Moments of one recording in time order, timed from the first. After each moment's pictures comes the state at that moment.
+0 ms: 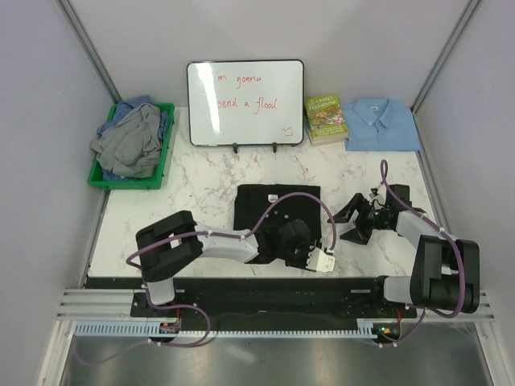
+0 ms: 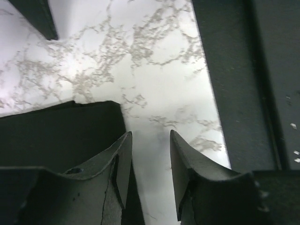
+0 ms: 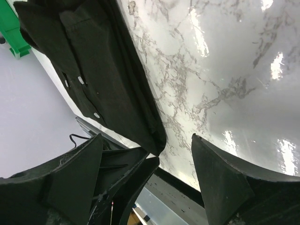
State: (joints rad) left arm -1.22 1.79 0.95 0.09 0.22 0.64; right arm -0.16 1.33 0.54 -0.39 -0.76 0.56
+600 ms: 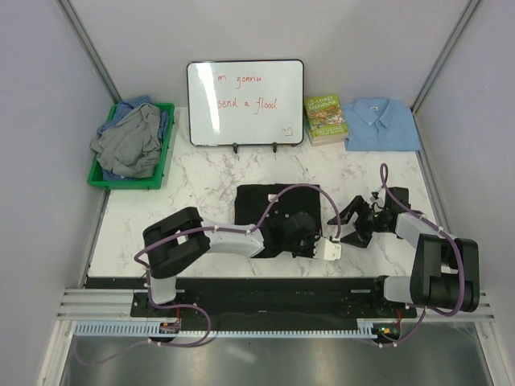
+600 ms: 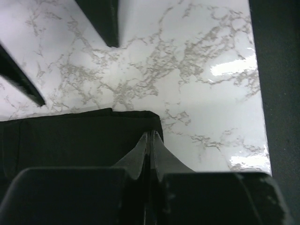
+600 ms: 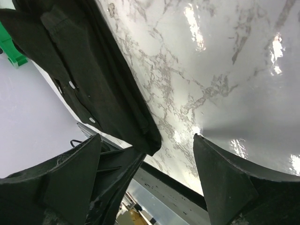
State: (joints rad) left arm -1.20 1.86 1.02 0.14 0.14 0.63; right arm -0.16 1.33 0.51 -0.37 -0.73 0.60
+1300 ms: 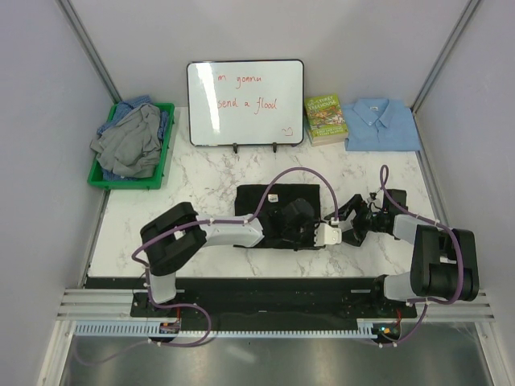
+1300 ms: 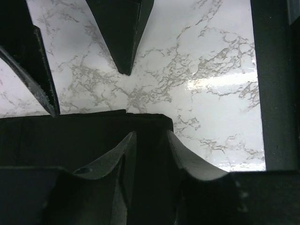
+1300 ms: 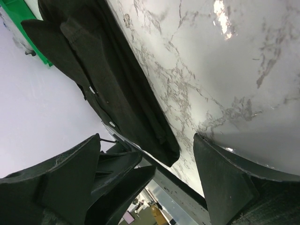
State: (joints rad) left arm -1.13 1.85 1.09 0.07 0.27 0.51; right arm -0.16 1.40 0.45 -0.16 -0.82 0.74
